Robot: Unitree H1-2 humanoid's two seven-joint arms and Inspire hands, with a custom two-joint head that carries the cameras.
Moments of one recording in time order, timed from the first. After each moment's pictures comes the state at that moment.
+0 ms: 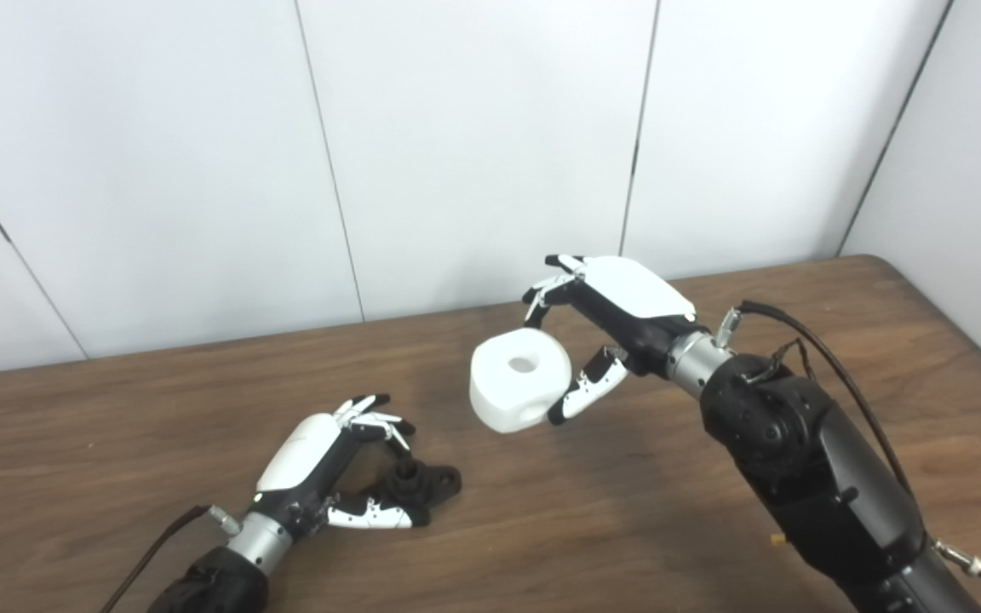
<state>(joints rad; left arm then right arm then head) -0.42 0.26 -0.35 0.44 0.52 -0.39 -0.03 -0.47 -0.43 0.24 -0.28 -0.72 0.27 0.44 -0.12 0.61</state>
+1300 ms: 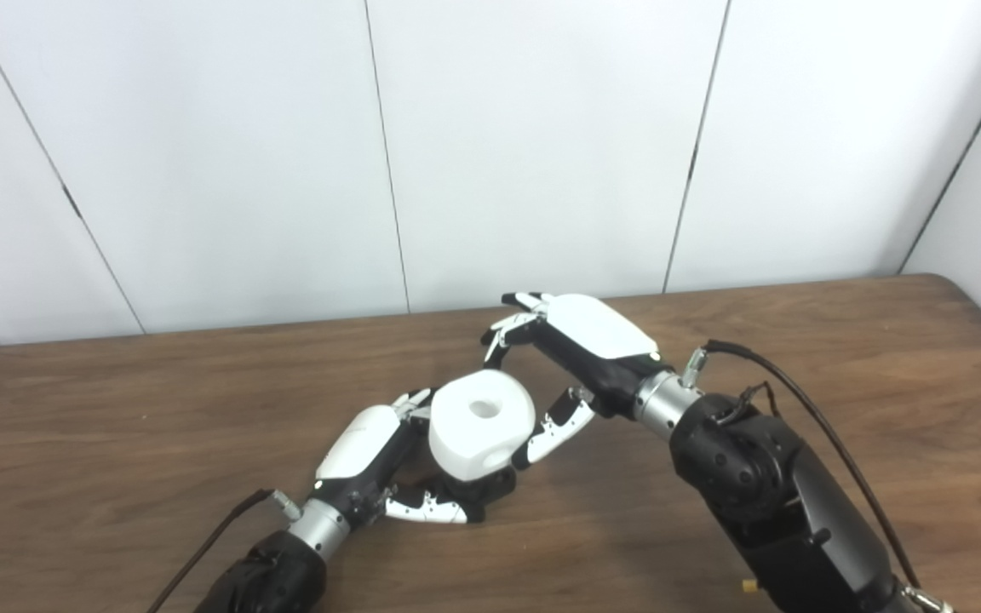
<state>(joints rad) -0.40 0.24 -0.38 0.38 0.54 -0.33 -0.02 -0.47 -0.30 0.32 -0.24 -0.72 0.19 0.44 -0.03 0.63</state>
